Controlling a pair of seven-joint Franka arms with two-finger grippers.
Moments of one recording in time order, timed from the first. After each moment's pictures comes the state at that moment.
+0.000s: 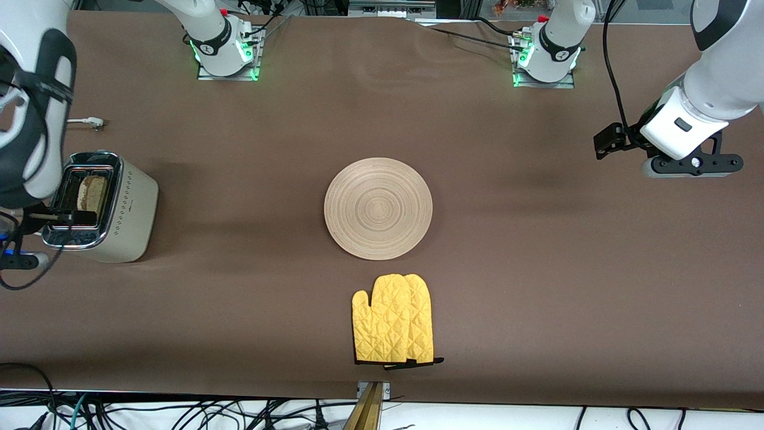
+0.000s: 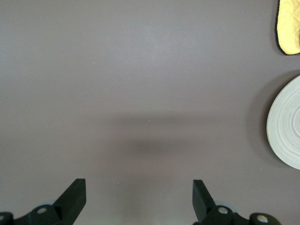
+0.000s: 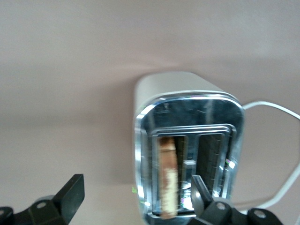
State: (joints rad) left arm -0.03 0.03 -0.11 -1.65 0.03 1.57 -0.18; right arm 0.29 0.57 -0.60 -1.26 0.20 1.55 -0.25
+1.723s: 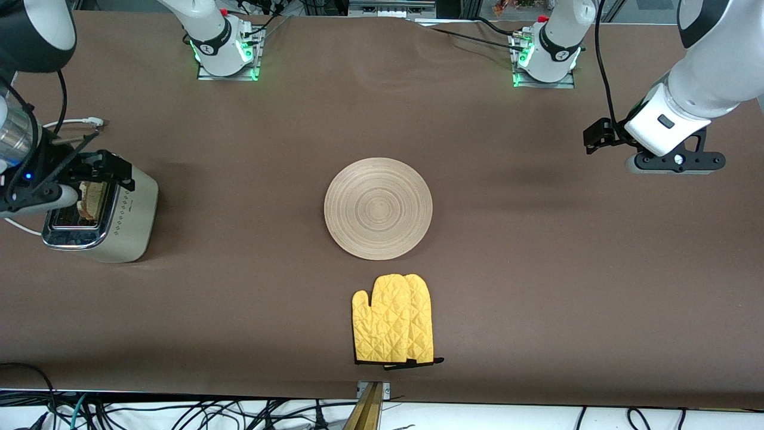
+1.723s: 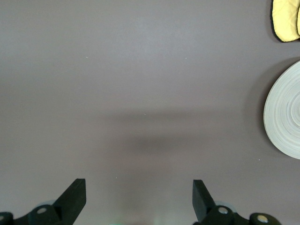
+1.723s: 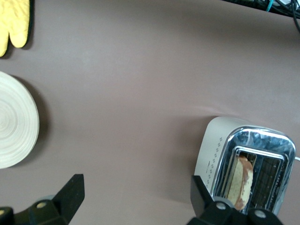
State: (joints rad) left arm -0.03 0.03 -0.15 -1.65 0.03 1.54 -0.18; right arm 0.14 0.19 -0.08 -1.44 0.03 1.64 -0.15
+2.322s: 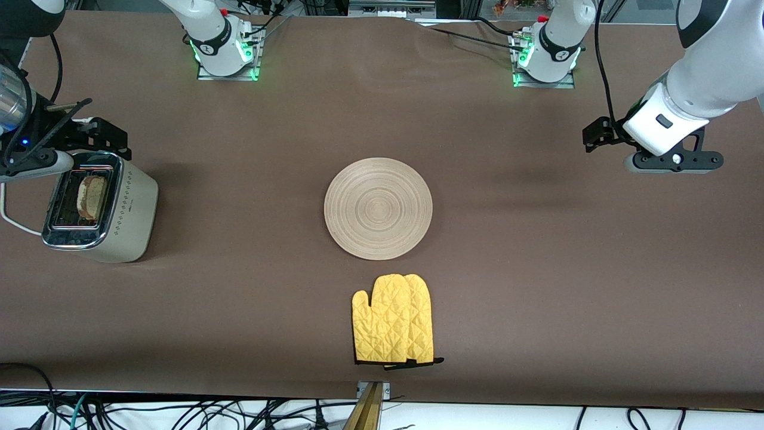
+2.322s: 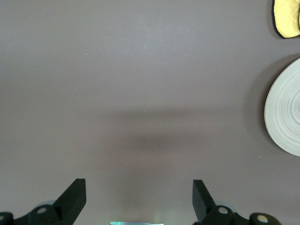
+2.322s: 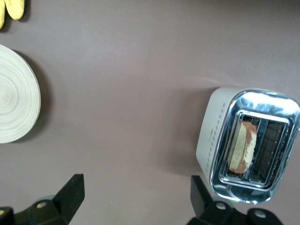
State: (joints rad) left arm -0.03 0.03 -0.15 -1.65 0.03 1.53 -0.18; right arm 0.04 0.06 0.00 -1.58 0.03 1.60 -0.15
